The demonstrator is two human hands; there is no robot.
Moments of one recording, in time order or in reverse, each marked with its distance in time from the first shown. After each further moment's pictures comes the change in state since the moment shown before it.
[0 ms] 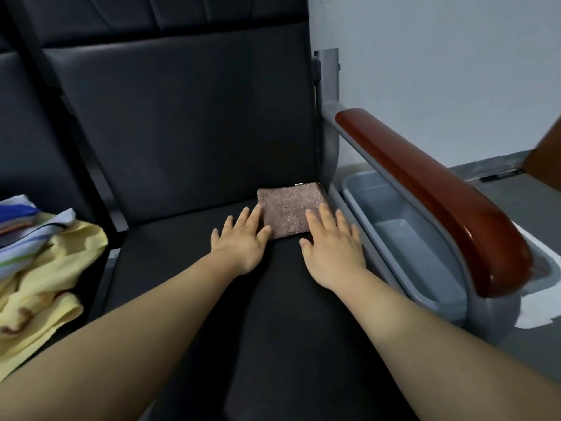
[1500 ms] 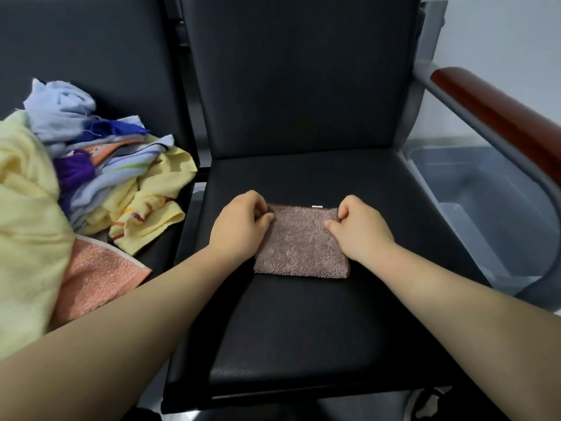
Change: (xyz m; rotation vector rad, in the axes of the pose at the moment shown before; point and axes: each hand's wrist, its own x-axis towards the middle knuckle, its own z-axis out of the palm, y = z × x) left_hand -0.139 -0.122 -0.008 -0.267 0.474 -0.002; right_hand -0.069 -0.093 0.018 0.321 0.001 0.045
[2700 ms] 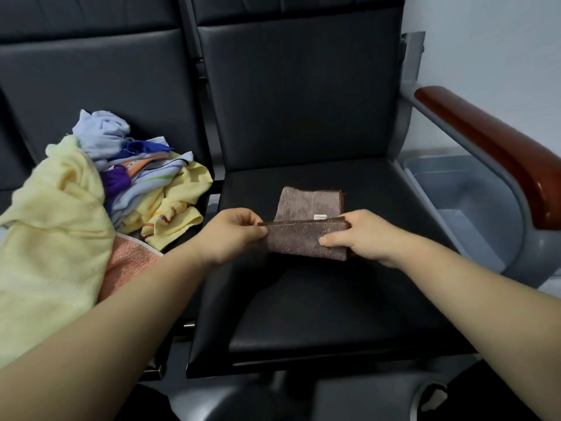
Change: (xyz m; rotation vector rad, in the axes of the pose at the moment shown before) left_hand -0.051 0.021 -0.075 -0.543 -0.341 -0.222; right_hand -0.045 -0.004 -0.048 0.434 -0.454 -0.078
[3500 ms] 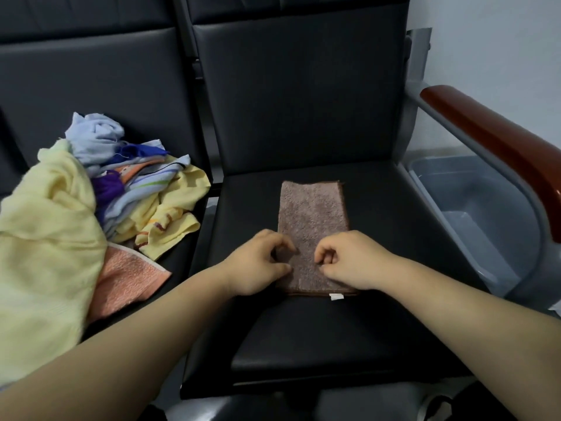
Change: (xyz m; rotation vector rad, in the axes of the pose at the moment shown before) left_hand 0.022 -0.025 0.035 0.425 -0.236 0.191; right_hand 0.011 0.014 0.018 -0.568 -0.003 -0.253
